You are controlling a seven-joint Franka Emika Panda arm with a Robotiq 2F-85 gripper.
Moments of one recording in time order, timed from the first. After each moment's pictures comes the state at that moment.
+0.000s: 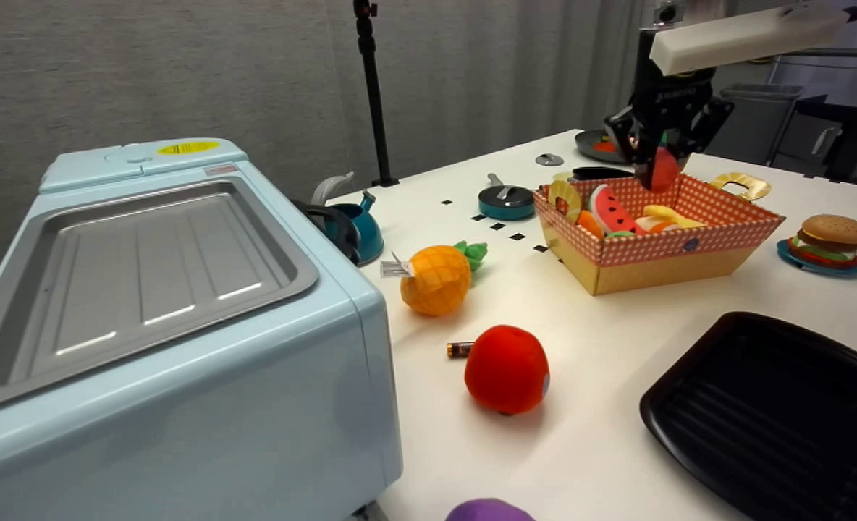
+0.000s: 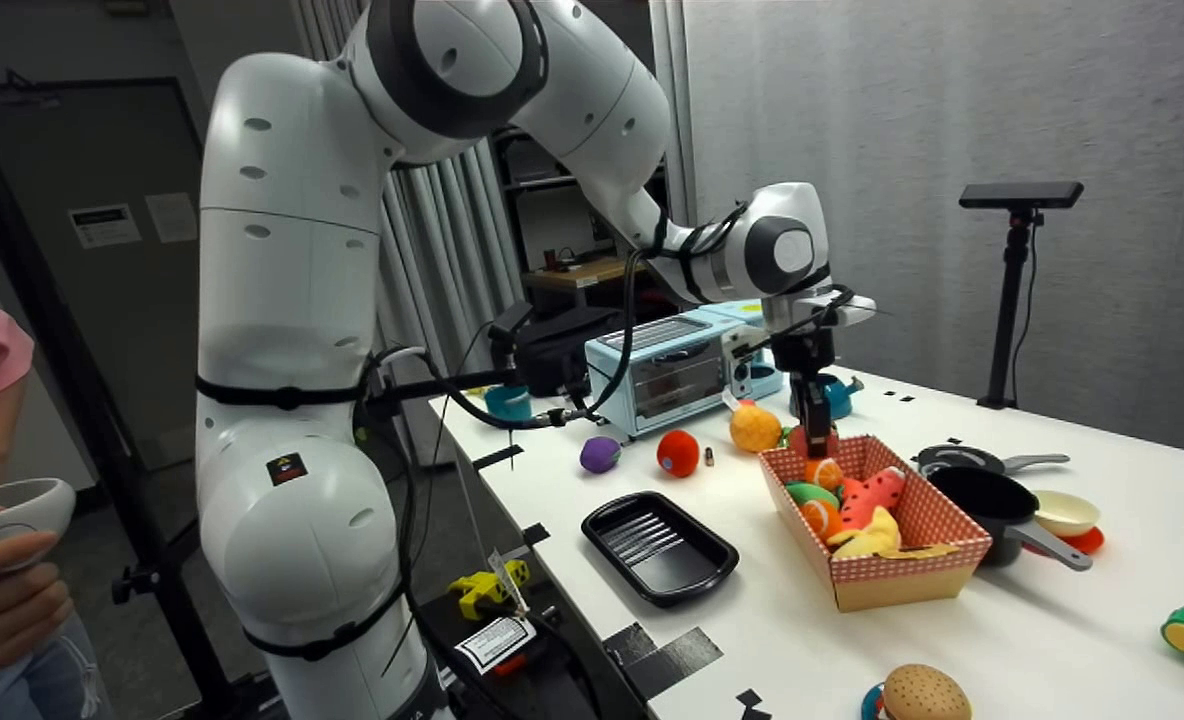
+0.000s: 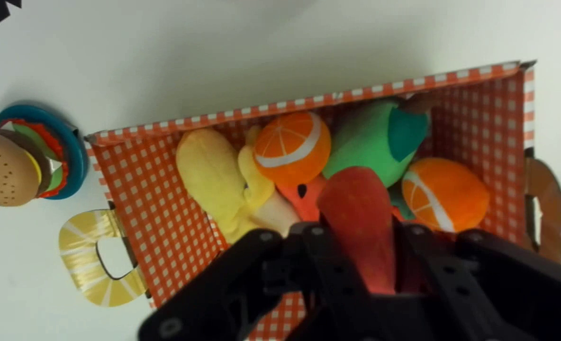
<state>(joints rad) 0.15 0.33 -0.09 -1.99 -0.17 2.28 0.86</state>
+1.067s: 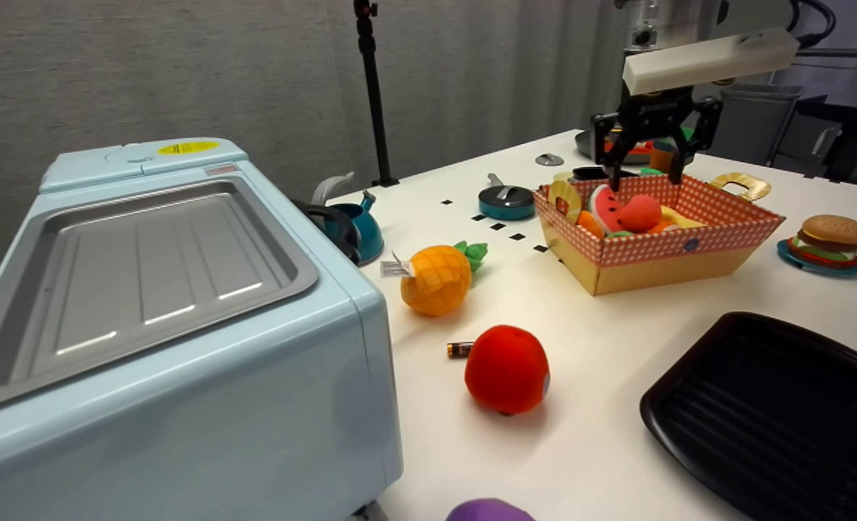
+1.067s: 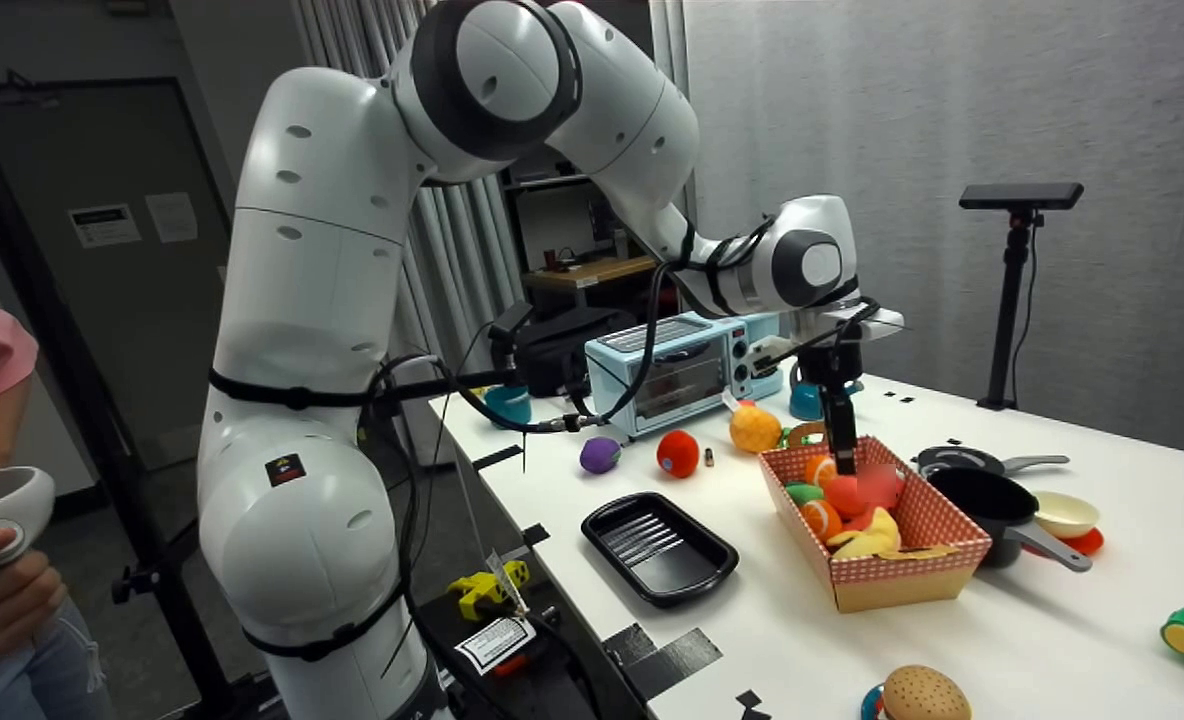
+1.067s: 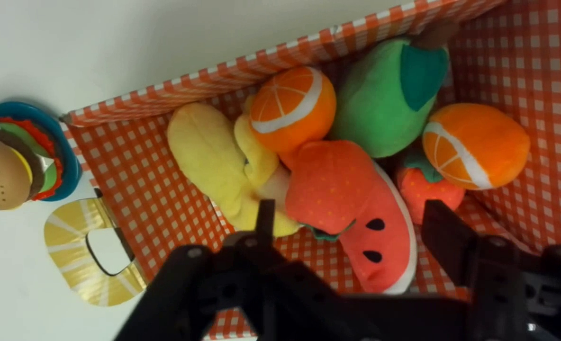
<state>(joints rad) 0.14 0.42 -0.12 -1.90 -0.17 2.28 0.93</state>
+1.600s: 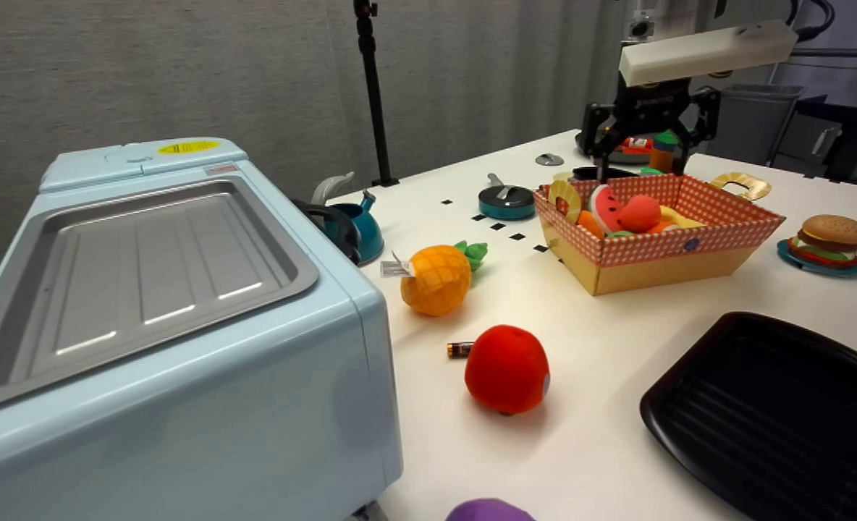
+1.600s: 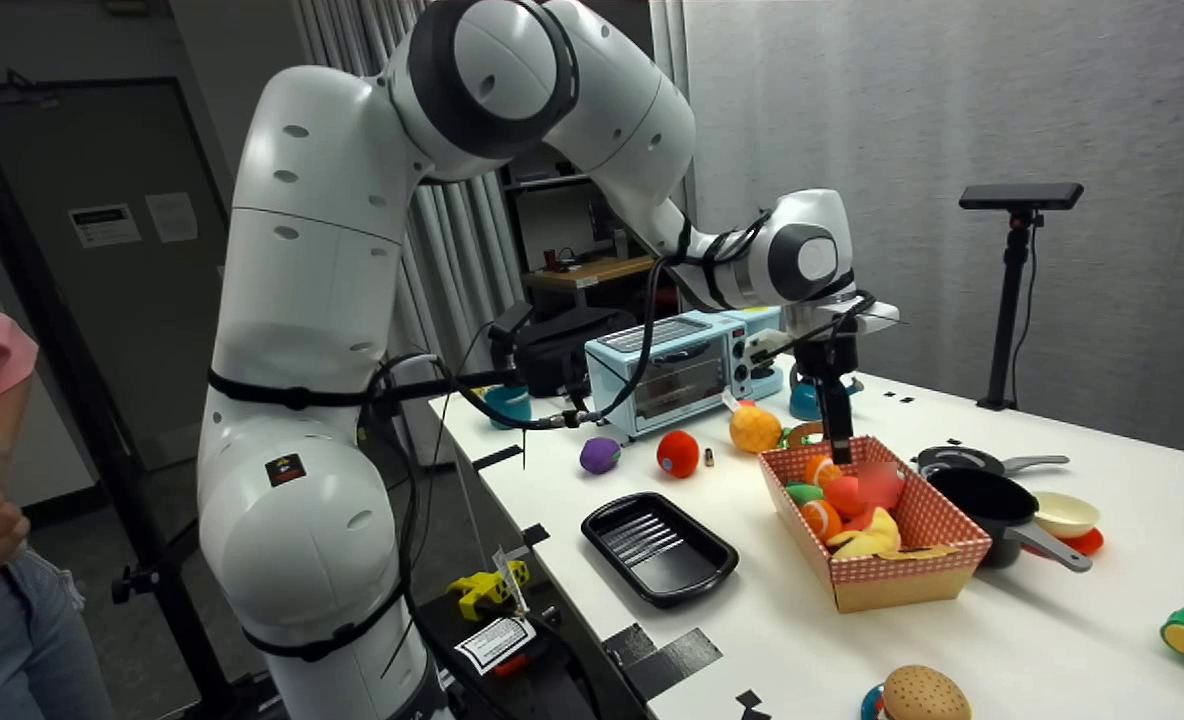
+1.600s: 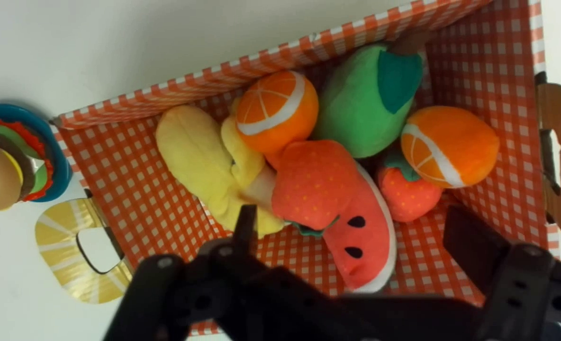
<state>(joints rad) 0.14 0.41 -0.11 -1.89 -0.15 2.28 0.93</state>
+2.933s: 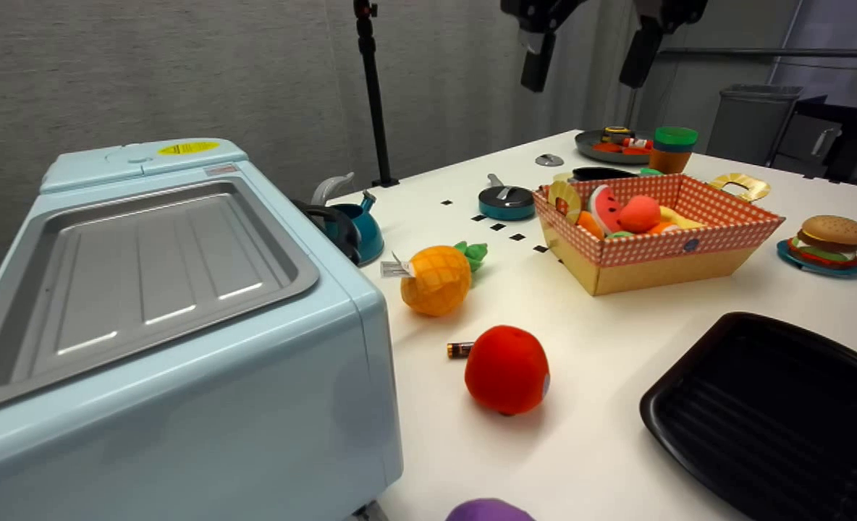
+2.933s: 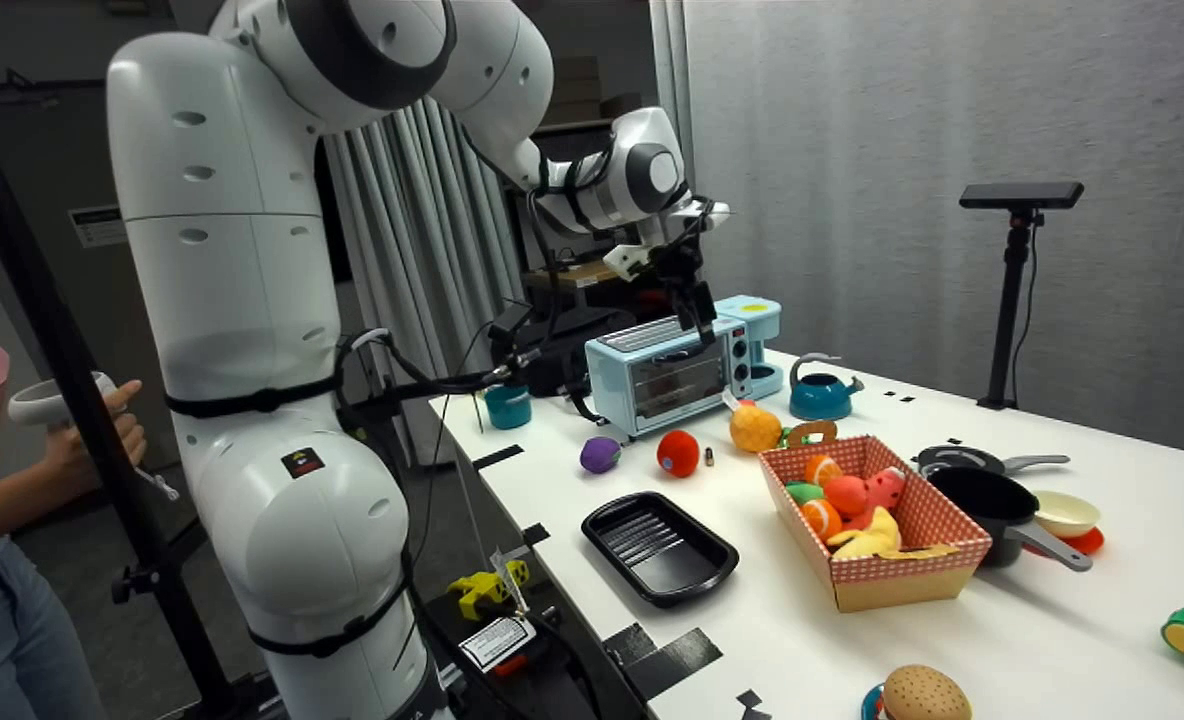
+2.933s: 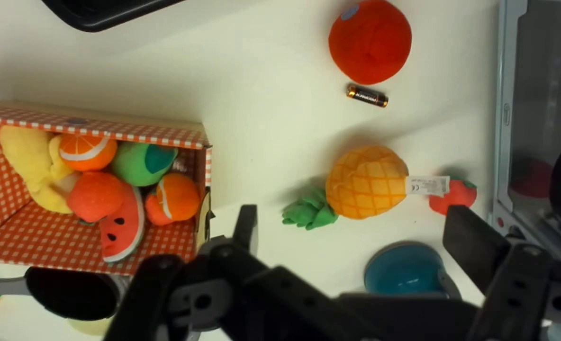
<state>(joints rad) 0.25 0.13 0.16 -1.98 -0.17 2.29 0.84</state>
